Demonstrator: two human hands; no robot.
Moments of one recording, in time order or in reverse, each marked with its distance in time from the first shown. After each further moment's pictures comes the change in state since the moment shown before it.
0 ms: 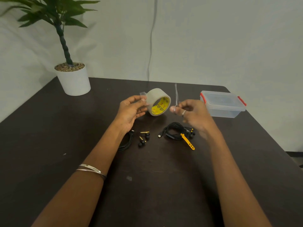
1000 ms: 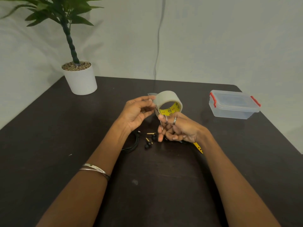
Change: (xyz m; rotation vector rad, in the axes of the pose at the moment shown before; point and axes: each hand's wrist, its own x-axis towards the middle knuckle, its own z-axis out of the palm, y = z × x) left_hand 0.005 0.005 -0.005 -0.217 -0.116 -0.089; right_hand 0.014 0.011 0.046 0.285 -0.702 0.241
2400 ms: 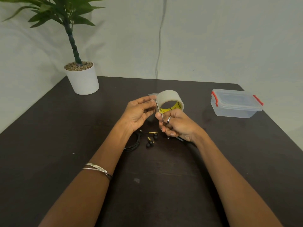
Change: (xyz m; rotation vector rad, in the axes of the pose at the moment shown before) left_hand 0.000 -0.004 0.000 -0.023 0.032 0.016; right_hand 0.010 0.003 0.011 0.029 0.126 -0.101
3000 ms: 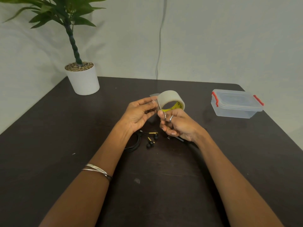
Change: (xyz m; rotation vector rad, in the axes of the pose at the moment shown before) left_hand -0.004 0.000 0.002 -0.010 -0.022 -0.024; right_hand 0.001 0.001 -0.003 0.078 -0.019 -0.025
